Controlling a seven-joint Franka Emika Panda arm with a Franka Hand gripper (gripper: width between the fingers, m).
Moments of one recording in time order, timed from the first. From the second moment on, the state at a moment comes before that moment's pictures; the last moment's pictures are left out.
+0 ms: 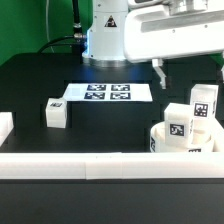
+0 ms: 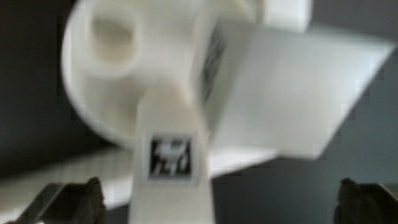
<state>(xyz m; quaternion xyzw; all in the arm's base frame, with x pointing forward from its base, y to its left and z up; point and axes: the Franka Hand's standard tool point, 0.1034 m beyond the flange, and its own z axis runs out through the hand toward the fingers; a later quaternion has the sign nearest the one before) 0.594 0.103 0.107 -0.98 0.13 -0.16 0.06</state>
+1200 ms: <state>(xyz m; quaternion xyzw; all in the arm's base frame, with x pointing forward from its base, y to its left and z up) 0.586 0.110 0.107 -0.91 0.42 -0.01 0.09</state>
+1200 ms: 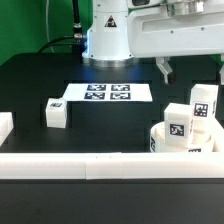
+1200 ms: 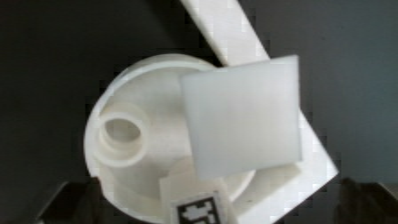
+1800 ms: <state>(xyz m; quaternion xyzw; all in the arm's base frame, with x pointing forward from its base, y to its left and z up) 0.587 0.115 0.098 -0.91 0.40 -0.01 0.08</state>
